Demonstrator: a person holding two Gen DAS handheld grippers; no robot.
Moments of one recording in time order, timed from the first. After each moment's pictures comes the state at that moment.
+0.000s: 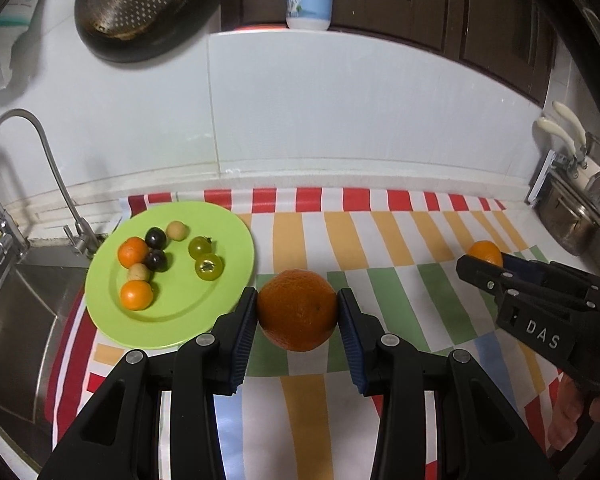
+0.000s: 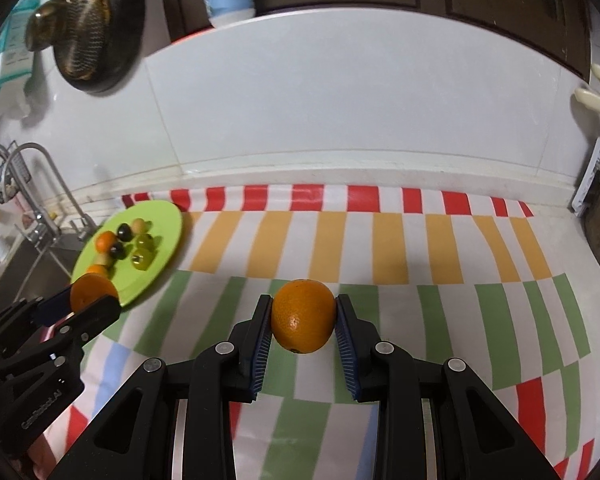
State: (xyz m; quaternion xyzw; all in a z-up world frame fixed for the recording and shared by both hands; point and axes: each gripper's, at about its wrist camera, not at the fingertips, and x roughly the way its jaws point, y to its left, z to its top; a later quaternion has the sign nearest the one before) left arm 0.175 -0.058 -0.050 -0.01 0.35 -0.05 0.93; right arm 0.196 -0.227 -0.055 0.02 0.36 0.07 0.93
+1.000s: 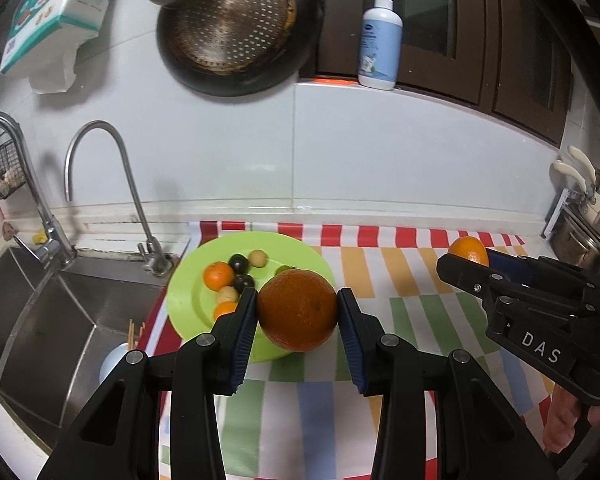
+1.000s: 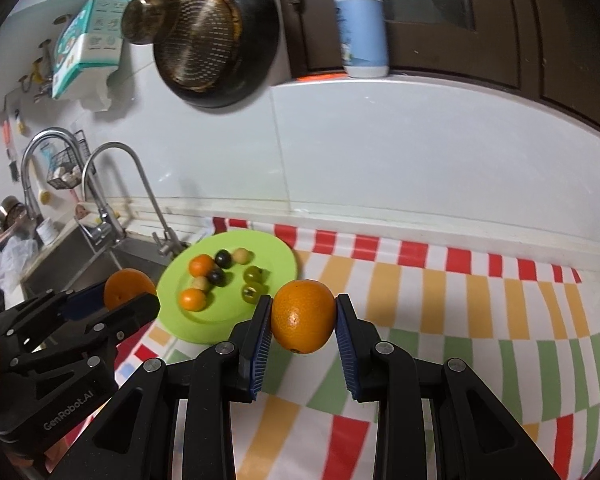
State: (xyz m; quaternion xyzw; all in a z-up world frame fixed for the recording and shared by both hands) left arm 0.142 0.023 -0.011 -0.02 0.31 0.00 0.95; right arm 0.178 -0.131 -0.012 -0.01 0.31 0.17 0.94
